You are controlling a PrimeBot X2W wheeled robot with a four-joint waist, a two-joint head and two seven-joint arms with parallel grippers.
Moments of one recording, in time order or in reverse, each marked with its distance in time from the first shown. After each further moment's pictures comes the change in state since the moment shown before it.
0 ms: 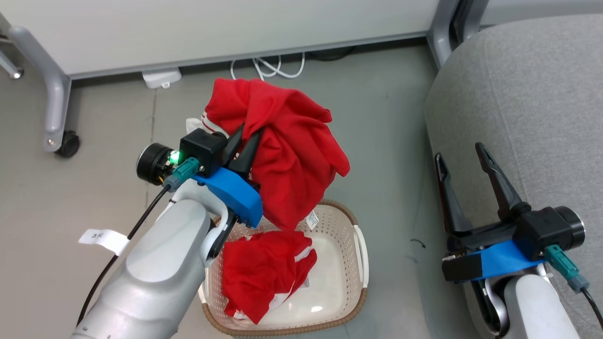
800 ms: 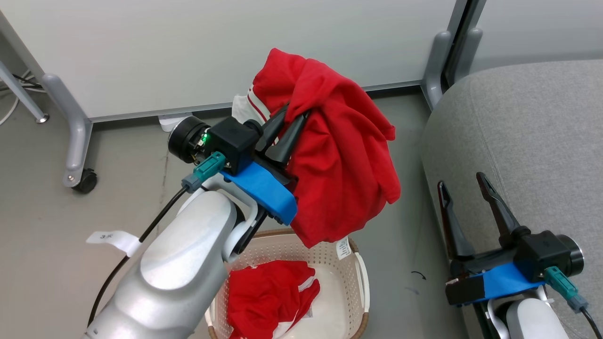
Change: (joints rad) left arm 0.015 -0.017 0.013 -0.269 0.042 -0.028 0.050; right arm 0.089 0.000 -0.010 0.011 0.021 0.000 0.000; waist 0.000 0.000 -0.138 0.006
